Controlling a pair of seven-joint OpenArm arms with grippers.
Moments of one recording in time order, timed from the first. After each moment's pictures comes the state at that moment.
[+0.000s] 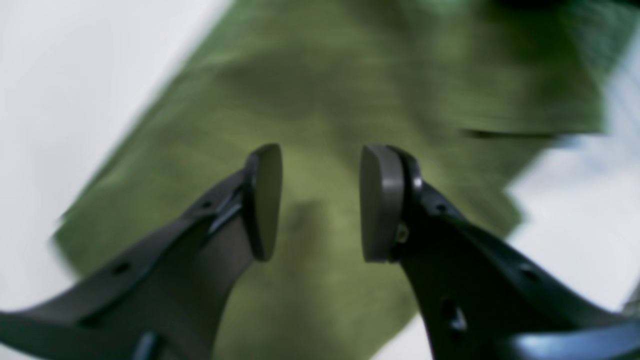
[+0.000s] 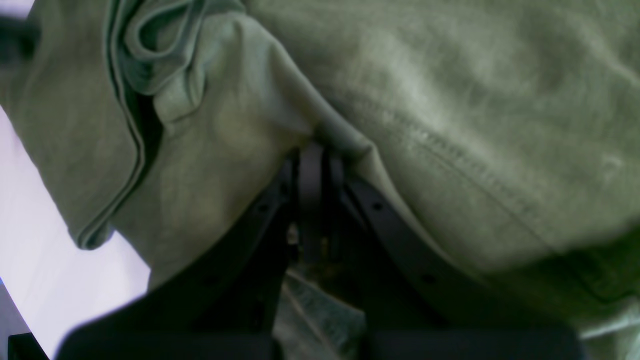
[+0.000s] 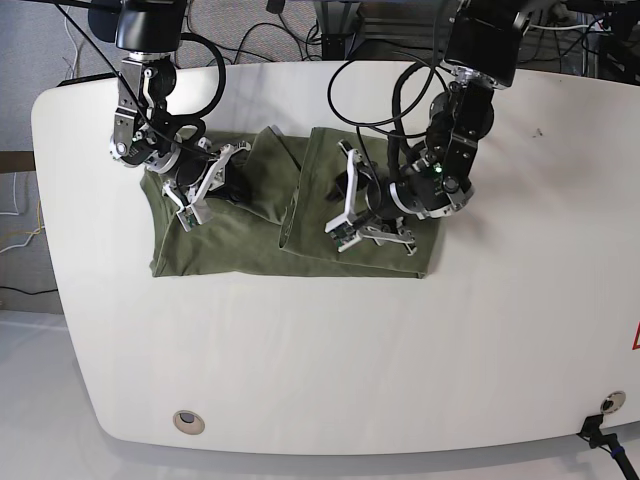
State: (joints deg) left arm -5.2 -4.9 18.5 96.1 -8.5 -37.5 56.9; right arm -3.9 10.1 11.1 77.8 24.7 41.0 -41.6
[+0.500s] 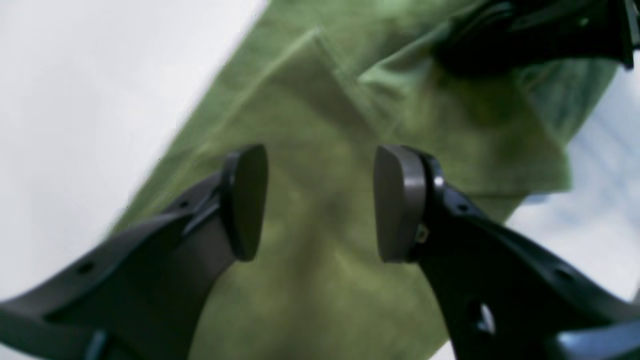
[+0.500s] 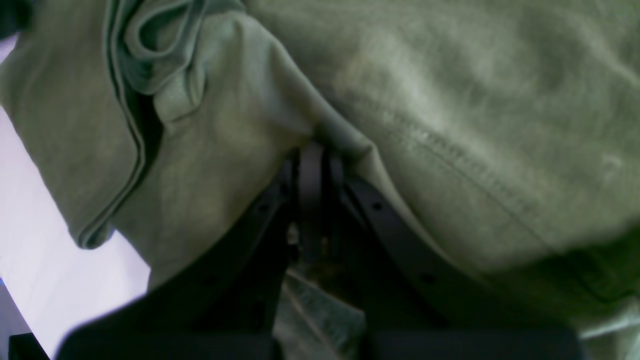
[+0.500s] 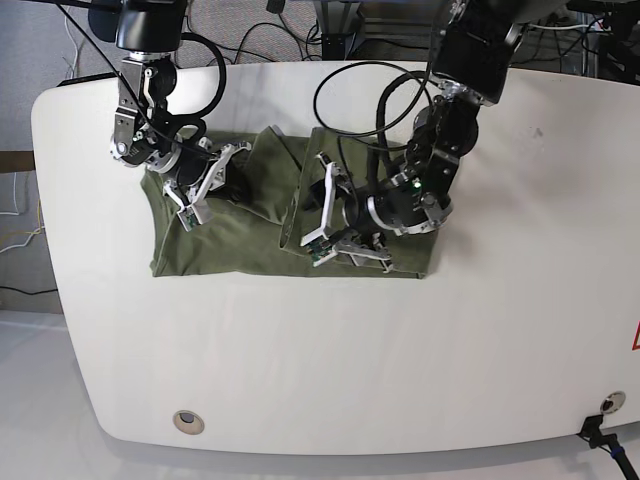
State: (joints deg) left arm -10.6 -1.0 20.9 90.6 -8.2 -37.2 55.1; right arm -4.0 9.9 11.1 77.8 24.7 41.1 -41.6
